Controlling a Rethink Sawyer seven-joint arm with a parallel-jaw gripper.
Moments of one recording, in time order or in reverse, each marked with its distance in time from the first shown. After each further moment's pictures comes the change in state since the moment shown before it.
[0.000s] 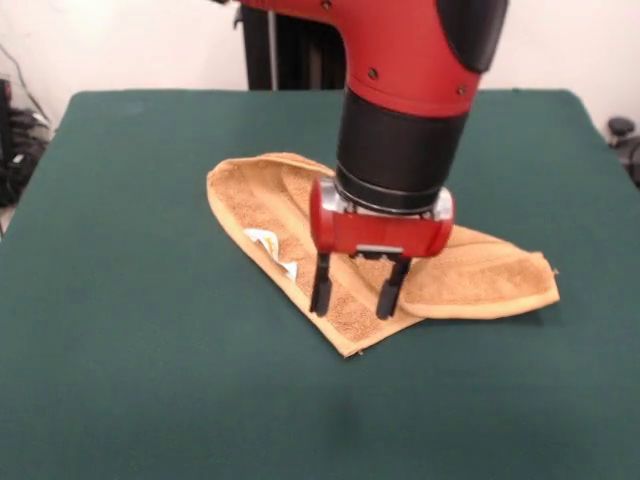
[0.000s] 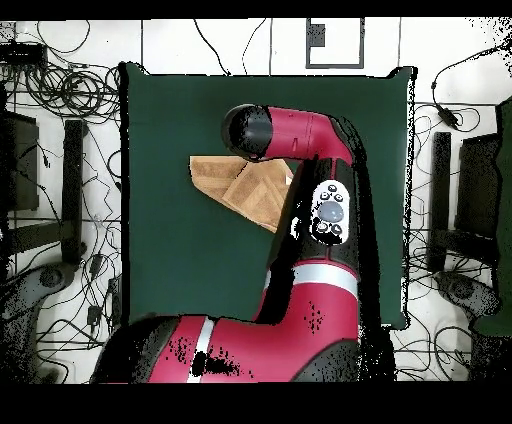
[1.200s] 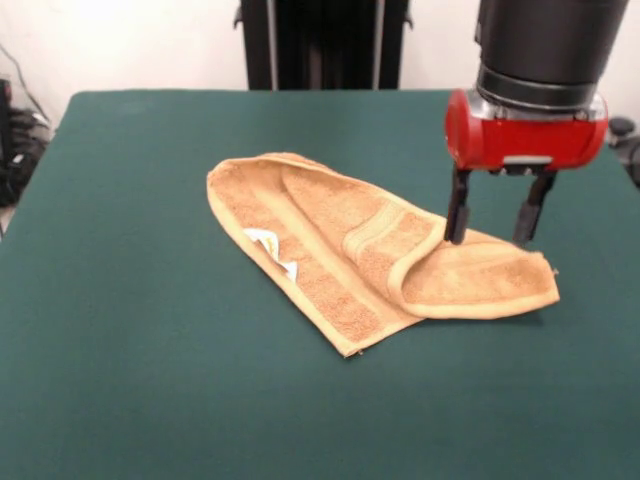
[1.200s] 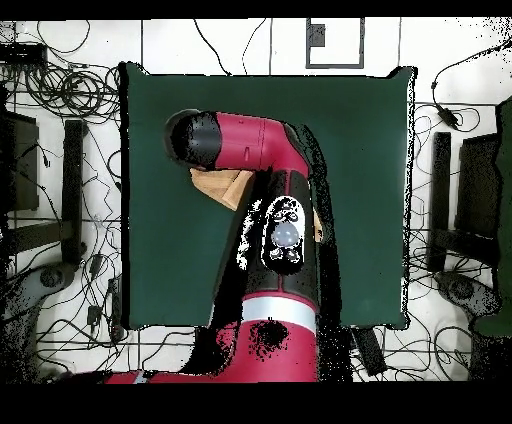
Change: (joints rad) arm 0.106 -0.159 -0.002 0.165 0.119 0.000 0.000
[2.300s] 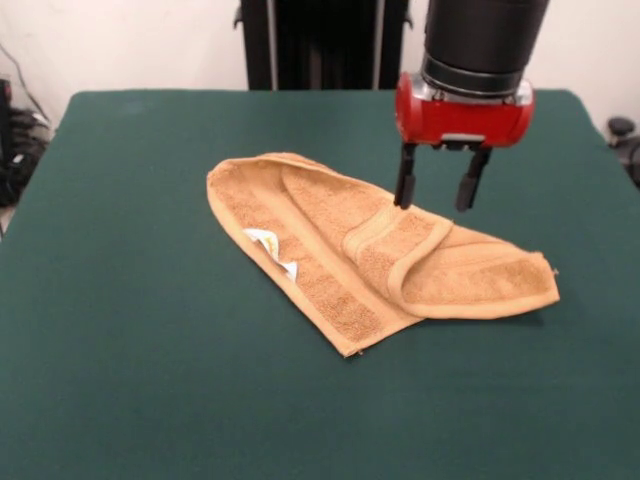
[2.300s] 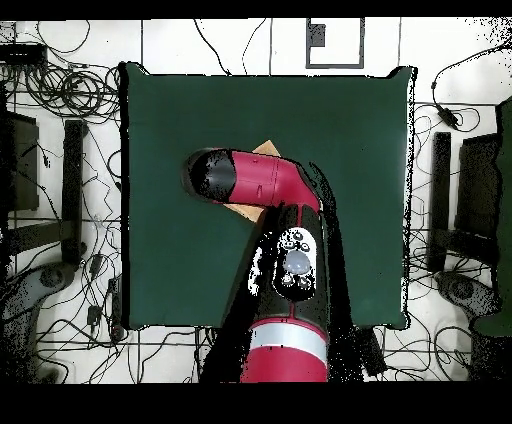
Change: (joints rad) arm -0.009 -0.055 -0.027 0.205 -0.009 -0.096 0.000
